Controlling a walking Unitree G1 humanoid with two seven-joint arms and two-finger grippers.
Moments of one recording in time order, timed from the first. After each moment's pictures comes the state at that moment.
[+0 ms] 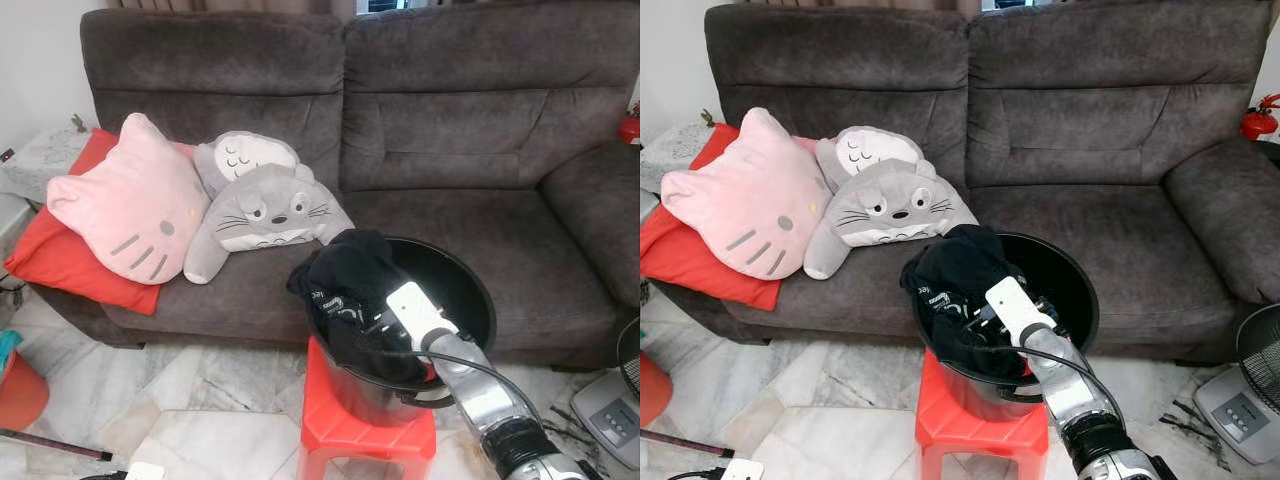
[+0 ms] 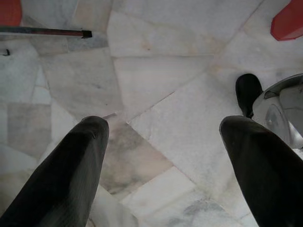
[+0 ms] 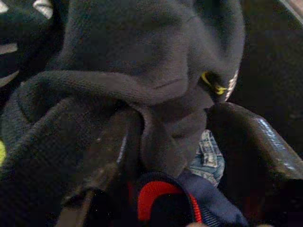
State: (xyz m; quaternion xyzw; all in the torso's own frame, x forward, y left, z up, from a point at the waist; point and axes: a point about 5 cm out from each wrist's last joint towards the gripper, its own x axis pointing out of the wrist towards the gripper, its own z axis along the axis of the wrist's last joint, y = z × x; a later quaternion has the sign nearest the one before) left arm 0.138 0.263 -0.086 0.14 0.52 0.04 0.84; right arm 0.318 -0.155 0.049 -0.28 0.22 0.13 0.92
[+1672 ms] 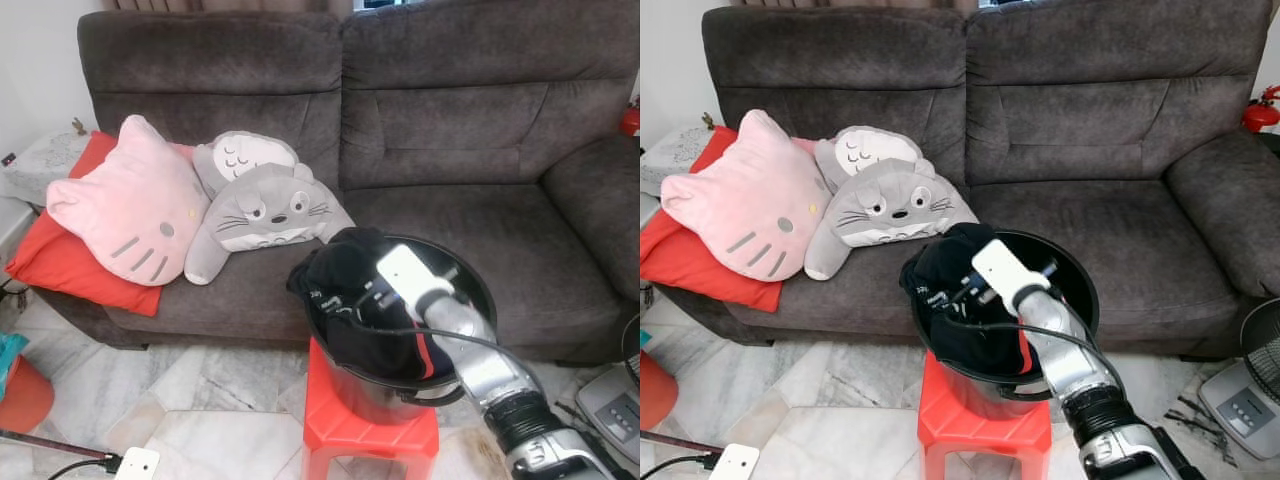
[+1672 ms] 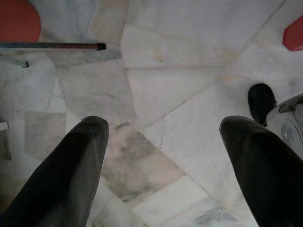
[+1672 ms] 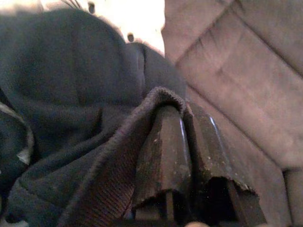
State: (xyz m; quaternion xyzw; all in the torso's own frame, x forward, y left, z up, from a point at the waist) left arm 0.154 0.269 -0.078 0.15 0.50 0.04 0.85; right arm 0.343 -0.139 0.115 -0.33 0.07 0.16 0.93
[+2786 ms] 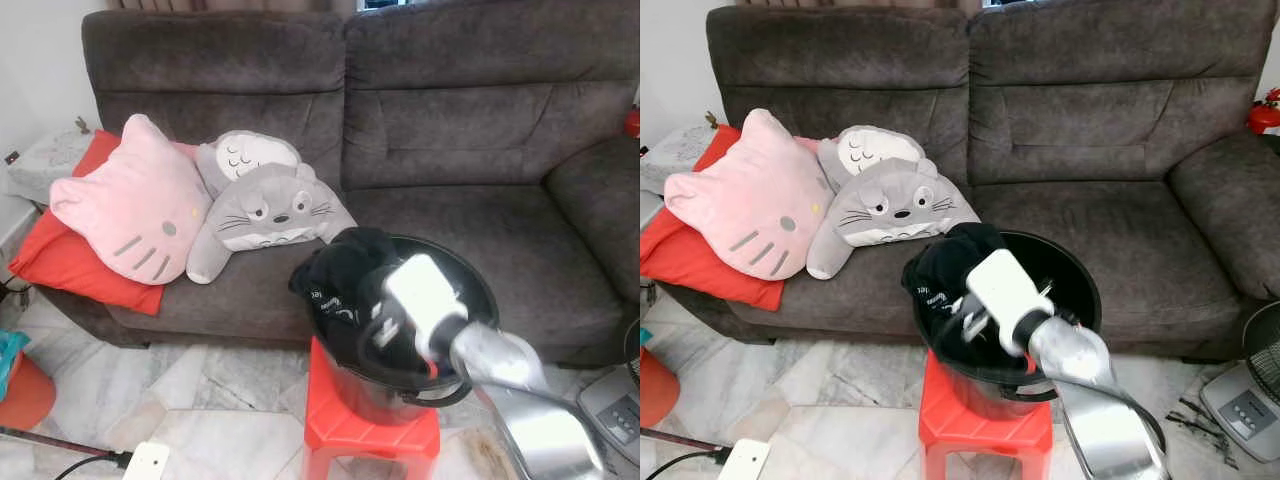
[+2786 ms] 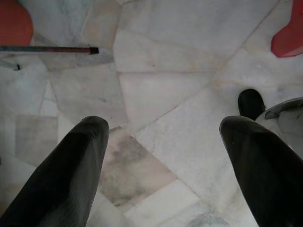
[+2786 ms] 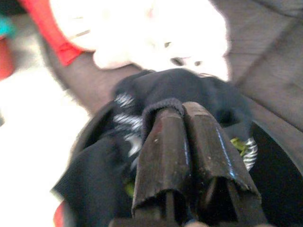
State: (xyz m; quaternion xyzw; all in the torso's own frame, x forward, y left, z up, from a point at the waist) left arm 0.162 0.257 -0.079 0.14 0.50 0.04 0.86; right arm 0.254 -0.121 0.156 -0.22 0.11 0.30 0.92
